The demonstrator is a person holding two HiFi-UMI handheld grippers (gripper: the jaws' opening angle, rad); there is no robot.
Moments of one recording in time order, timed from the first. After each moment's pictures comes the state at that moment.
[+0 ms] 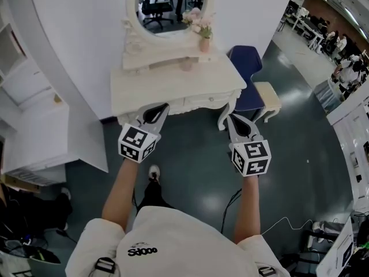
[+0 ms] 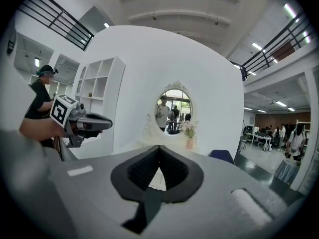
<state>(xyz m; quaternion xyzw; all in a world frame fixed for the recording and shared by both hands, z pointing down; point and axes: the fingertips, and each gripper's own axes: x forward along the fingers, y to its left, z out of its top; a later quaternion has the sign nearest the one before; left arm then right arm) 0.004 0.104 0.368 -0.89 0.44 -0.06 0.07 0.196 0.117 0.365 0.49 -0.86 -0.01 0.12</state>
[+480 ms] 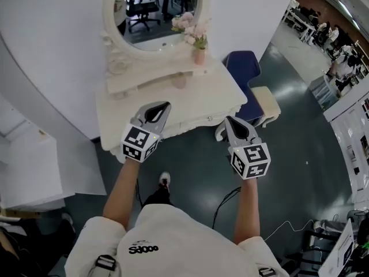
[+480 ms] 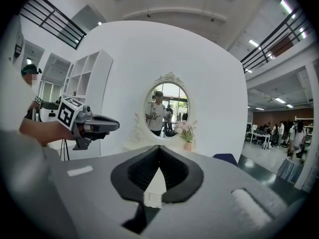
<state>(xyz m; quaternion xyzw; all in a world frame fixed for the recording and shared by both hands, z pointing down) -0.008 -0.093 0.369 -0.91 0.41 -0.06 0.07 0.170 -0.055 0.370 0.51 -0.86 0.00 0.11</state>
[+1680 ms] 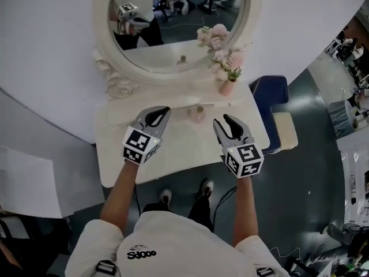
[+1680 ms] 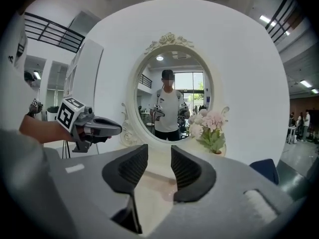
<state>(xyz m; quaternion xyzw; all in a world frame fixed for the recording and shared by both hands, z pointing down) -0.085 -0.366 0.425 -0.88 0.46 -0.11 0.01 0.074 -0.363 0.419 0.41 -0.90 0.04 0.13</state>
